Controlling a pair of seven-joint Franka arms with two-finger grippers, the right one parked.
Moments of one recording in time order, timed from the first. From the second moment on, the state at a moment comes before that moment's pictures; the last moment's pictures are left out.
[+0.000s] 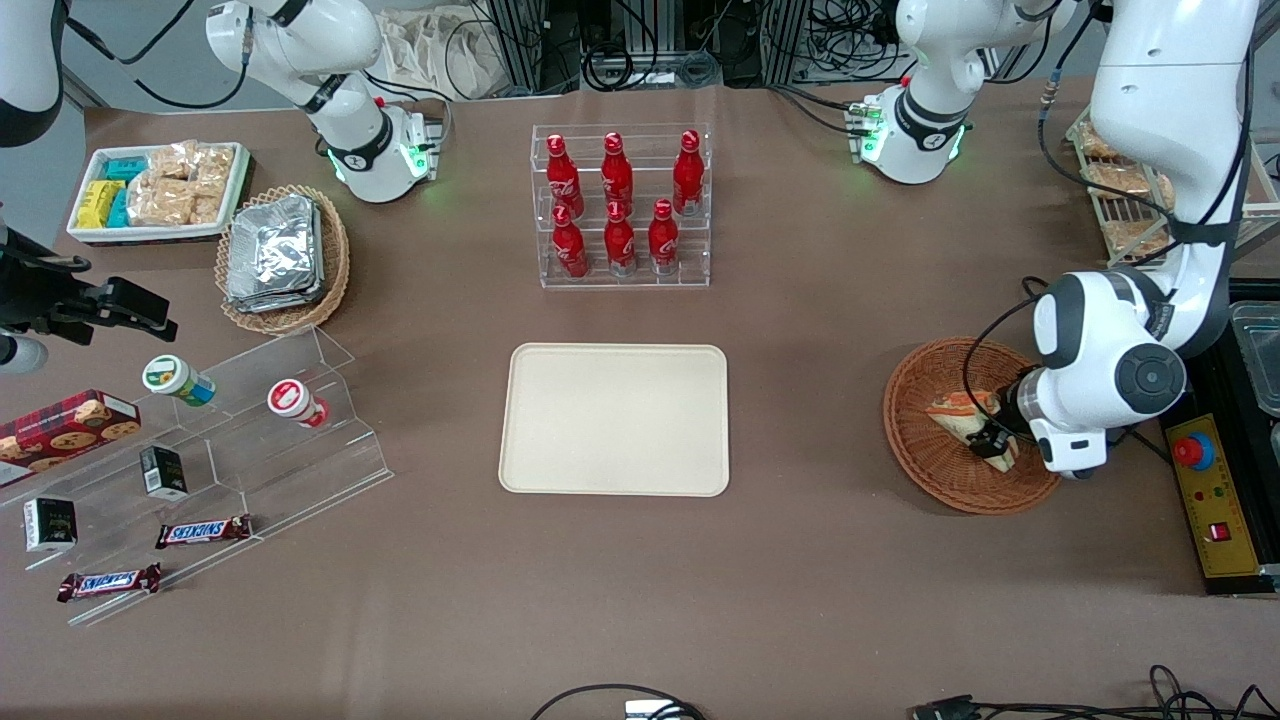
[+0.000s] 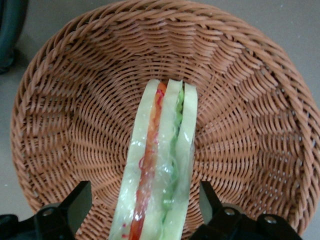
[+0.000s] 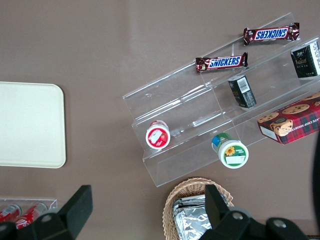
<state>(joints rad) 0.06 0.42 -0.06 -1.96 0.04 2.22 -0.97</state>
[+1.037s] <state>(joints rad) 0.03 0.42 -0.17 -1.54 0.04 1.89 -0.93</state>
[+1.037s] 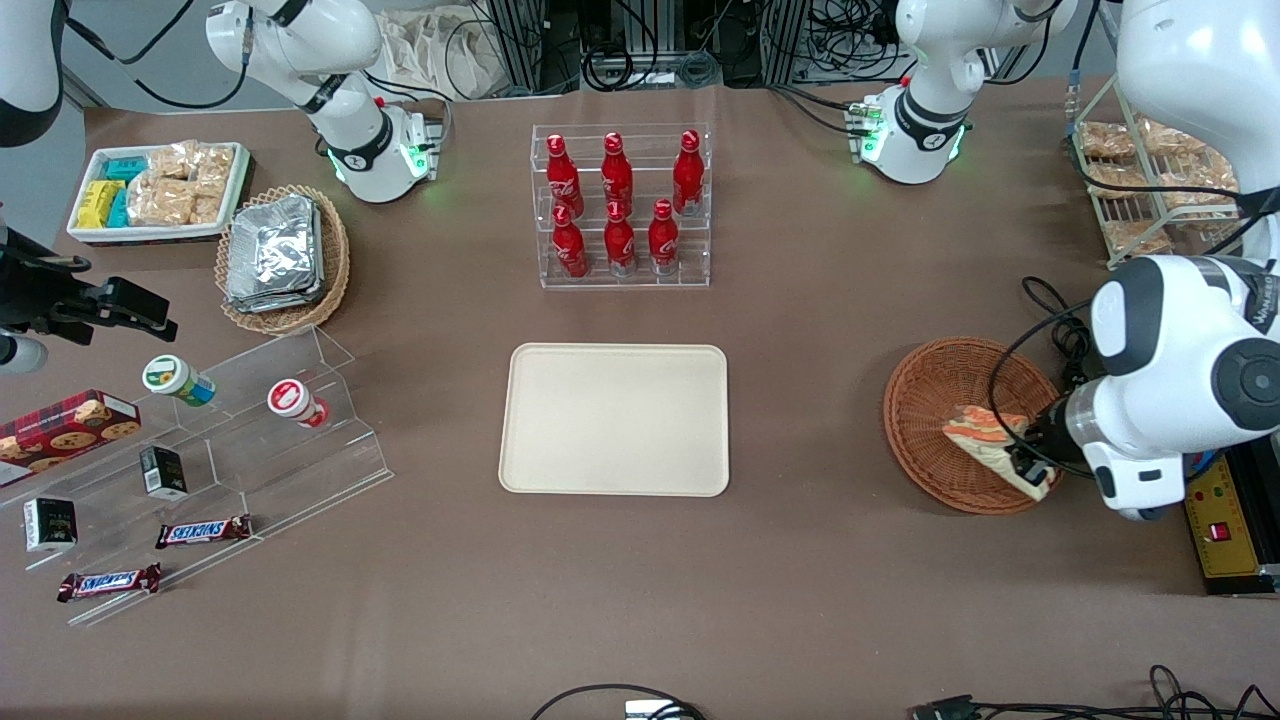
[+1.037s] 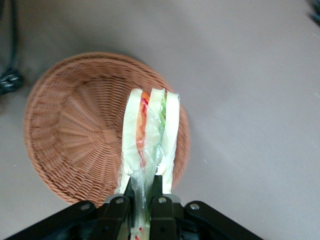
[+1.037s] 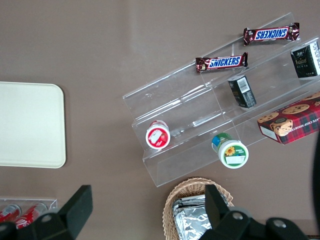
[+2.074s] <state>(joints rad) -0.10 0.75 -0.59 -1.33 0.05 2.01 -0.63</state>
